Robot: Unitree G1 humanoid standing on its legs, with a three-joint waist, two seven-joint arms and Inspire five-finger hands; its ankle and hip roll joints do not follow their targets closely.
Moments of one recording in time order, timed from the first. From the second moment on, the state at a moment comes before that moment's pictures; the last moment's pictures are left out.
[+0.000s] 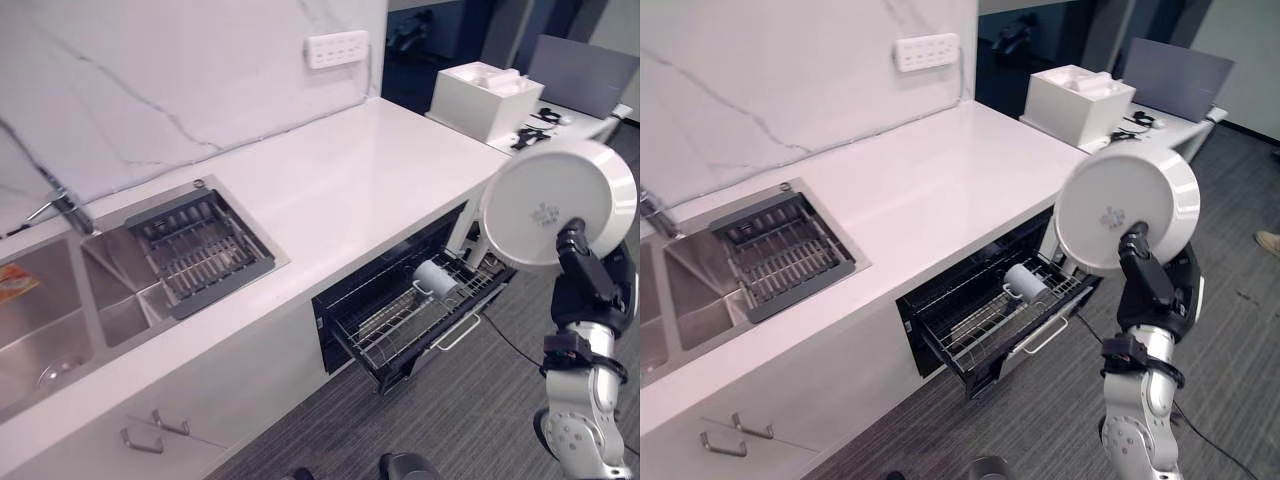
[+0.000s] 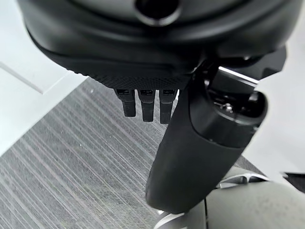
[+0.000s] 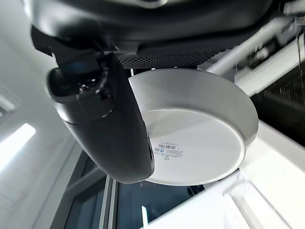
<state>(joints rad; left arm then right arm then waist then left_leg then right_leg) 0.12 0.26 -0.16 1.24 -0.07 0.04 0.03 0.11 -0.43 -0.11 -0.19 0.95 -0.34 -0.36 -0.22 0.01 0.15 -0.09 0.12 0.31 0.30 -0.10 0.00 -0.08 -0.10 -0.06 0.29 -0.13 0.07</state>
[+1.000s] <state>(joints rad) 0.09 0.26 -0.15 1.13 -0.04 0.06 -0.01 0.03 -0.62 -0.02 0.25 0.15 -0.35 -0.20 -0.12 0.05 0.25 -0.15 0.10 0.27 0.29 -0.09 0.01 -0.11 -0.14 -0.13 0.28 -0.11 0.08</state>
